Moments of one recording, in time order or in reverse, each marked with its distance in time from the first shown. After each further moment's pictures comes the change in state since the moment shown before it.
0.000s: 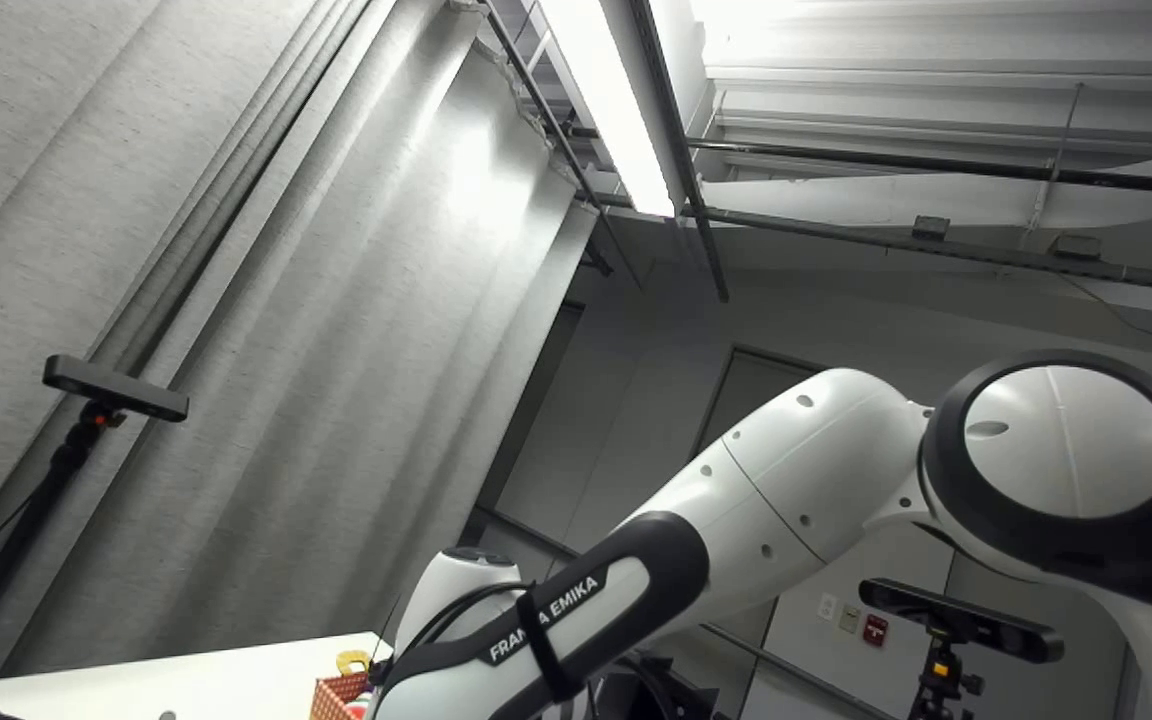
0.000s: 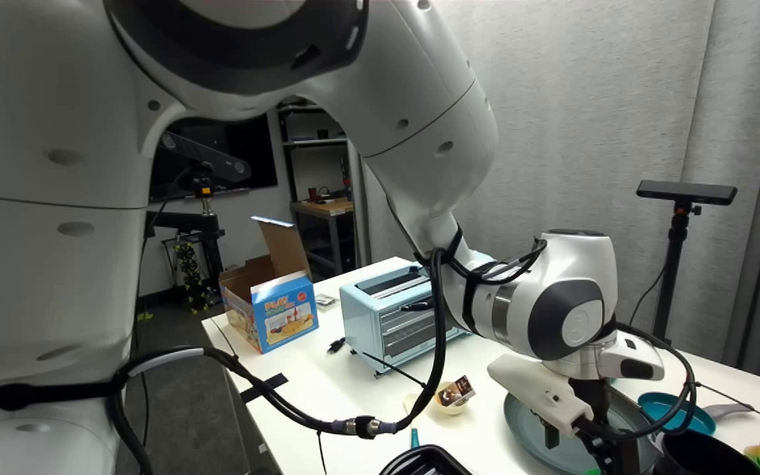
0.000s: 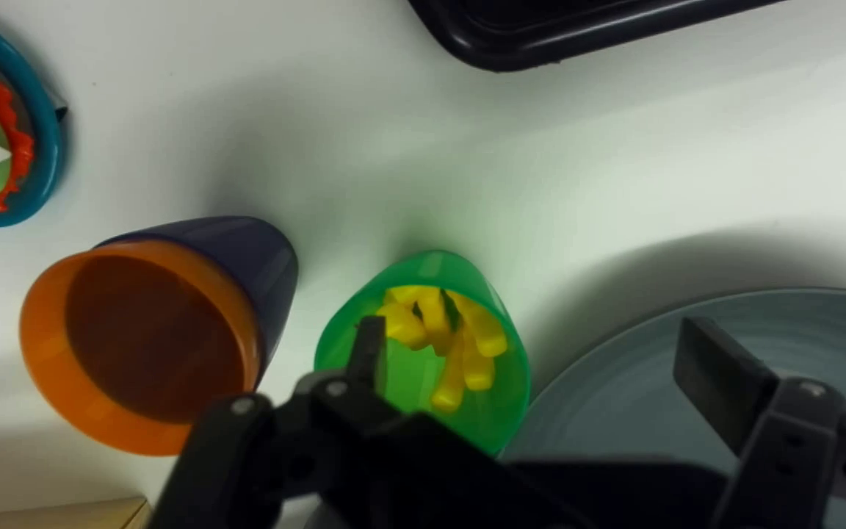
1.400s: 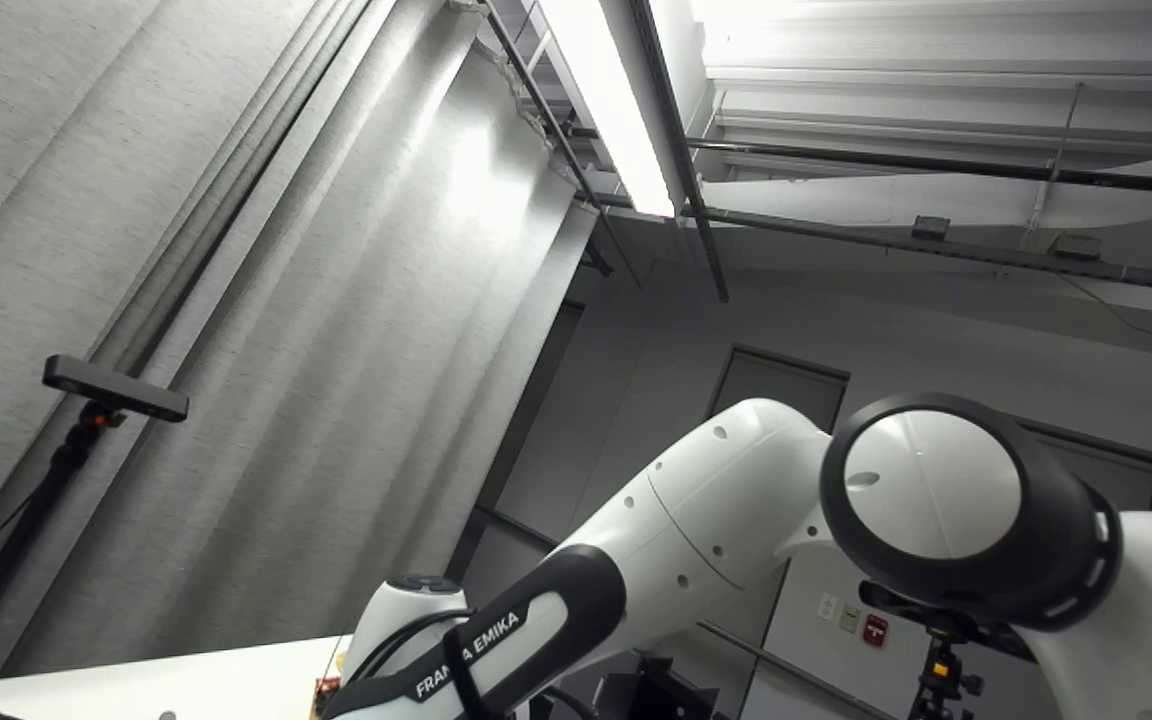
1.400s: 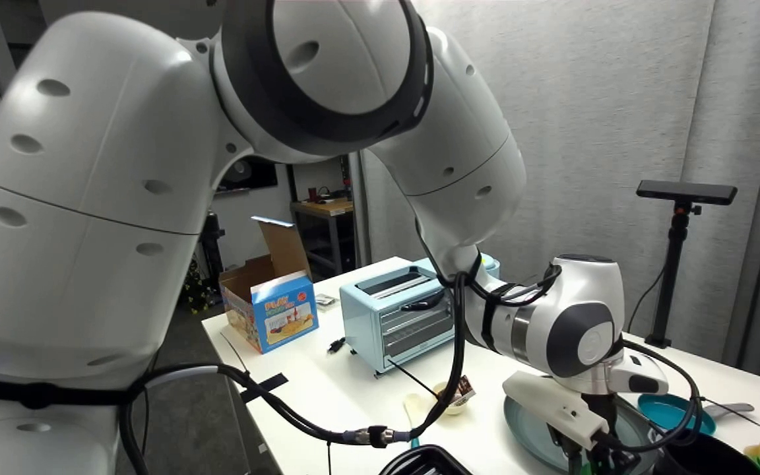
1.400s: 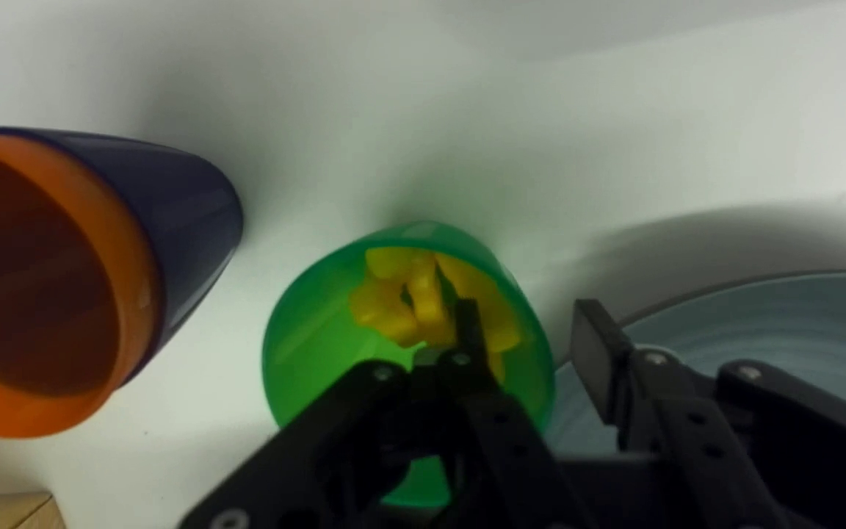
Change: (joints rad) arm 0.010 0.173 0.003 0.149 0.000 0.000 -0.043
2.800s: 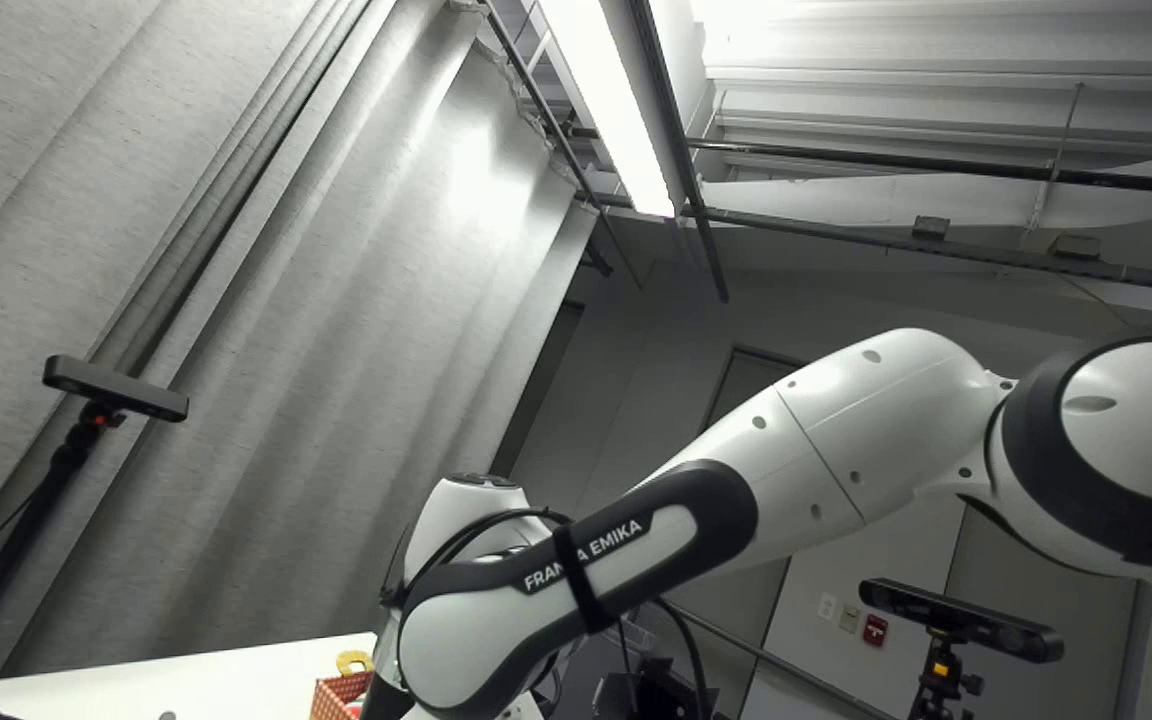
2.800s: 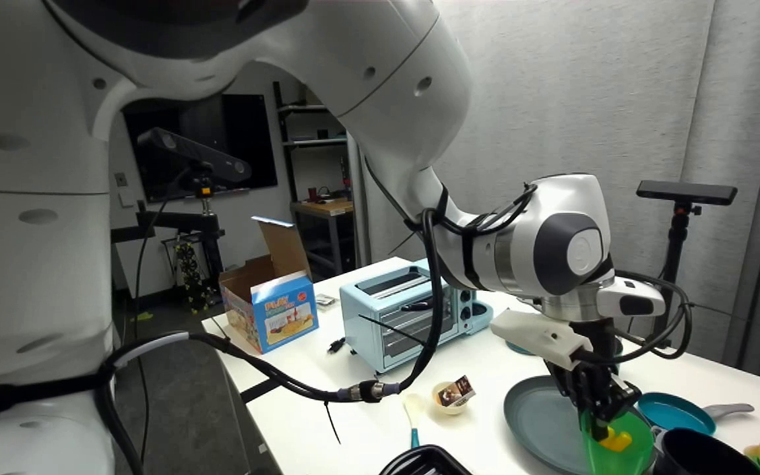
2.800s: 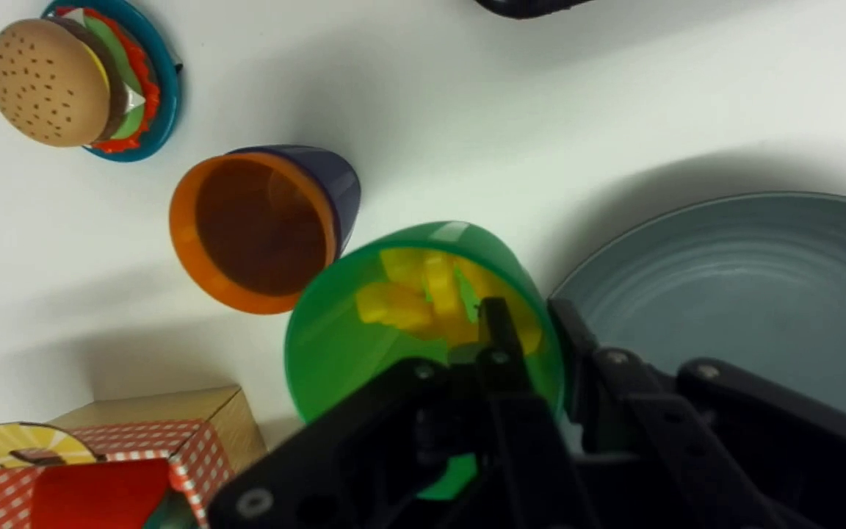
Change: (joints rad) arm 0.078 -0.281 -0.068 -0.094 -0.120 -0.147 0.177
